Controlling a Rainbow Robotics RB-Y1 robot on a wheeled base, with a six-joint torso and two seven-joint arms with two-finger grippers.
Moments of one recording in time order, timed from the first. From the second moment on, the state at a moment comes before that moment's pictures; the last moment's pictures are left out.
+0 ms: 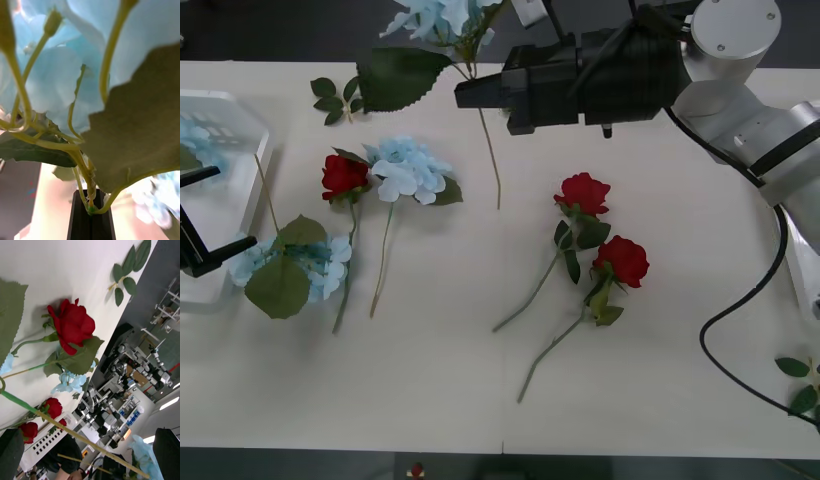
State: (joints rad) right arm -0.92 -0.54 0.45 -1.30 -2.00 1.01 2.42; left arm 0.08 0.90 0.16 -1.53 2.12 0.80 -0.89
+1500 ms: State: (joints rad) right arm -0.92 -0.51 0.47 -1.33 -2.02 1.01 2.51; left arm -0.08 0.78 0.18 -1.65 2.04 1.18 -2.41
